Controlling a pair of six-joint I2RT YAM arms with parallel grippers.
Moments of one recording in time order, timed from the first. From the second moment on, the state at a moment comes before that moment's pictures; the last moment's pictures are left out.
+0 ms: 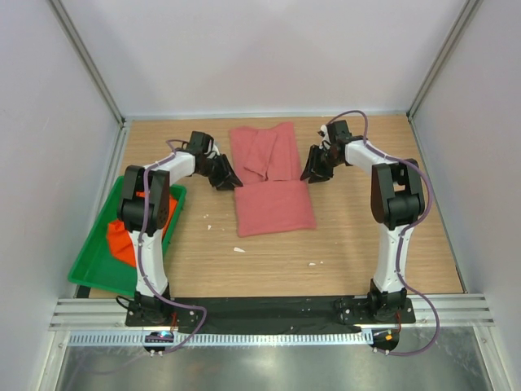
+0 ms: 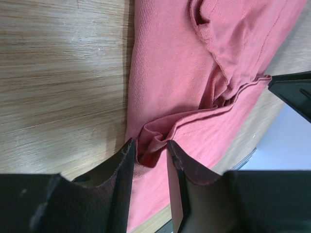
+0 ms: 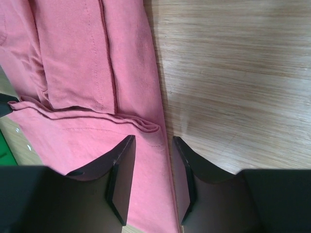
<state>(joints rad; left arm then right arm) -0.22 2.09 1.43 -0.42 0.54 -0.66 0.19 2.10 1.54 -0.54 -0.41 0.38</state>
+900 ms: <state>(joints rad) -0.22 2.12 1.47 -0.41 0.55 -0.69 0.20 2.14 1.59 -0.56 -0.42 0.40</state>
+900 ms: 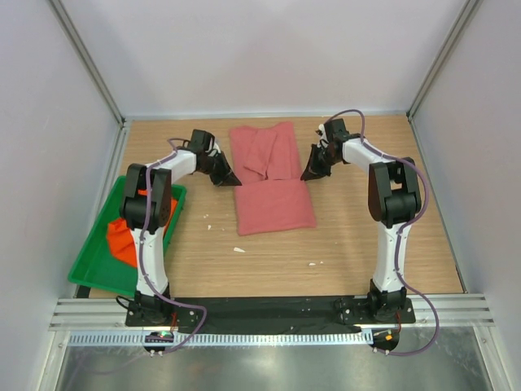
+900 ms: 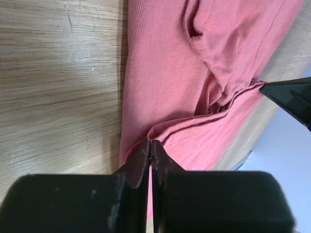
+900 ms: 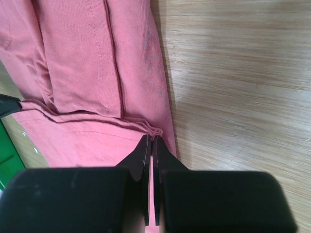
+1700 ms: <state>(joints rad) -0.21 2.06 1.60 -0.49 0.55 -0.68 0.20 2.03 1.64 -0.57 -0.42 0.49</state>
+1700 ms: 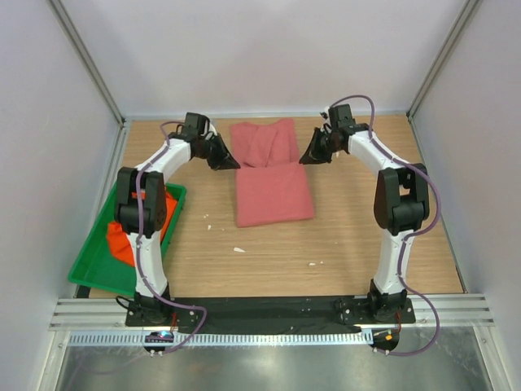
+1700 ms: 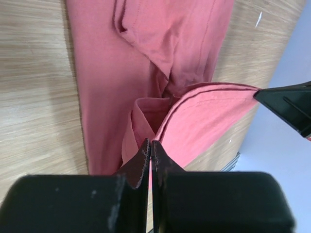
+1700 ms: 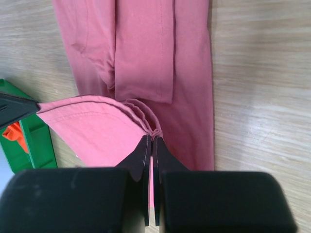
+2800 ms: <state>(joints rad) -0.19 2.19 1.85 -0.66 0.36 -0.52 0.16 2.27 1.87 -0.69 -0.24 0.40</state>
